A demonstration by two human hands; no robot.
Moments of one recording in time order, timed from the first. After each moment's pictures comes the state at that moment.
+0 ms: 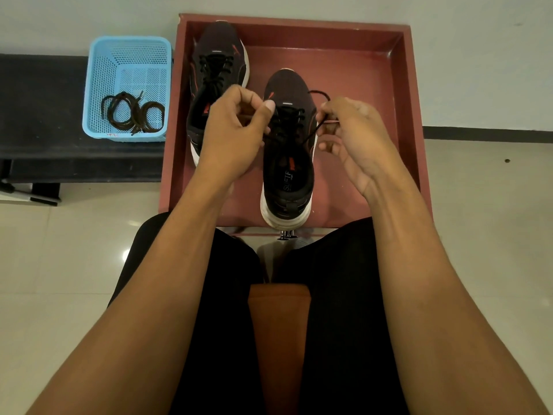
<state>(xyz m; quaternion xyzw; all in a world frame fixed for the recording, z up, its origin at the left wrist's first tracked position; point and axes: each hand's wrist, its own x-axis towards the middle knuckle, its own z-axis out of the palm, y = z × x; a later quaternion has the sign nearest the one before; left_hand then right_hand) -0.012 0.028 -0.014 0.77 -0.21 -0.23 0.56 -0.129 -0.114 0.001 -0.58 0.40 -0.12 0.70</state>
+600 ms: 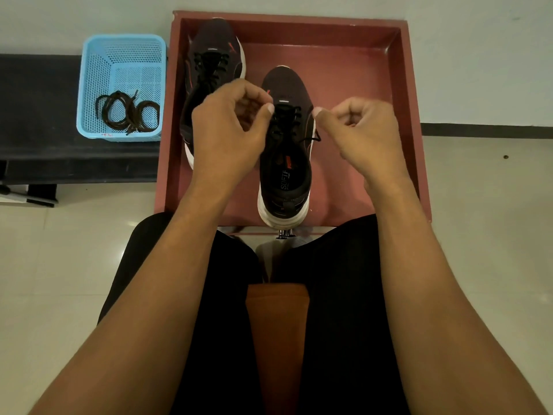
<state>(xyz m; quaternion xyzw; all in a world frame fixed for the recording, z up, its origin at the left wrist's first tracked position) -0.018 0.031 -0.007 0.82 -0.32 -0.07 0.46 -0.146 -0.122 -0.006 -0.74 0.45 -0.16 0.47</state>
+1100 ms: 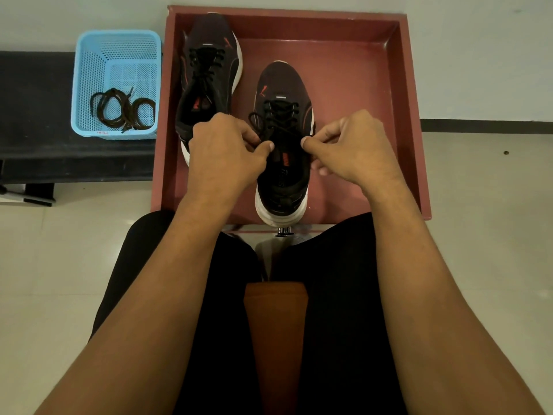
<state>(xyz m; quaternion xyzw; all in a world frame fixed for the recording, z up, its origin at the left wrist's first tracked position) -0.029 0.038 -0.013 0.91 -0.25 -0.16 0.30 -0.148 -0.111 -0.004 -0.79 0.44 -0.01 0.43</state>
